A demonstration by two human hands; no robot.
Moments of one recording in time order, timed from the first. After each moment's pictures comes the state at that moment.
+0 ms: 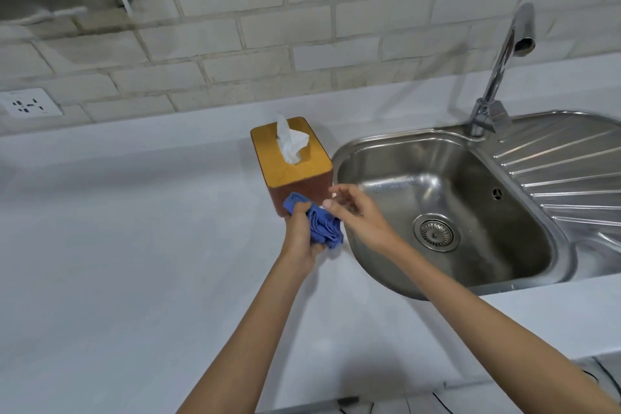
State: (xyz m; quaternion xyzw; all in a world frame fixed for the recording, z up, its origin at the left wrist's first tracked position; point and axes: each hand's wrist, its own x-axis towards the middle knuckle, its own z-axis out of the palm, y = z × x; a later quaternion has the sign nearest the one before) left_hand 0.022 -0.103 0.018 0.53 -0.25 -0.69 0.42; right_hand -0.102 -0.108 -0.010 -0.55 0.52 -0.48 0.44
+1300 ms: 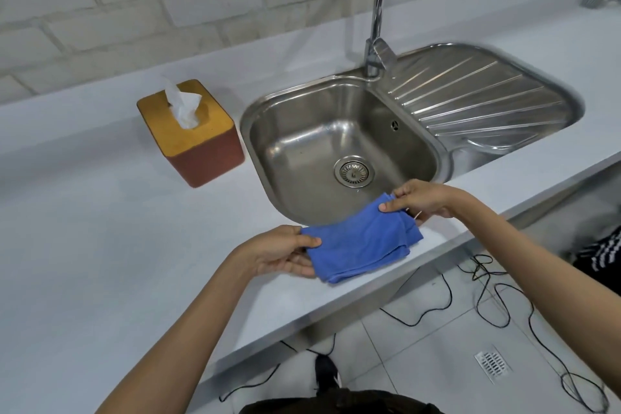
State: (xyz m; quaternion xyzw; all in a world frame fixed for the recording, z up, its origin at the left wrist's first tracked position) left_hand -0.015 -0.031 -0.015 0.44 -0.49 -0.75 -0.06; right_hand -0.282 0.035 -0.010 -0.37 0.73 -0.17 0.55
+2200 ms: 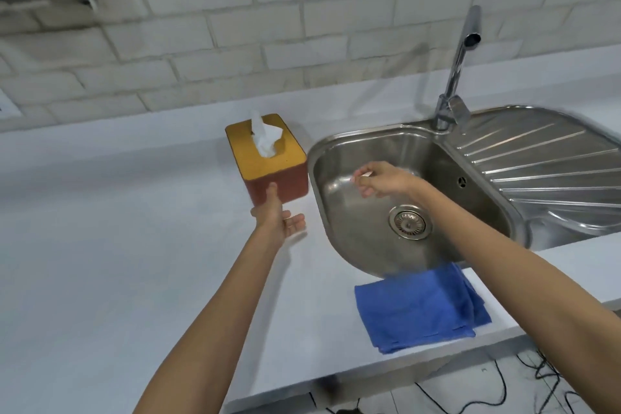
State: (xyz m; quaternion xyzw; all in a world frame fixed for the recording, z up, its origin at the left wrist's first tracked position) left_hand 0.022 -0.121 0.017 0.60 -0.21 -0.66 0.40; right_hand -0.196 -0.130 0.022 -0.54 0.68 -0.24 0.43
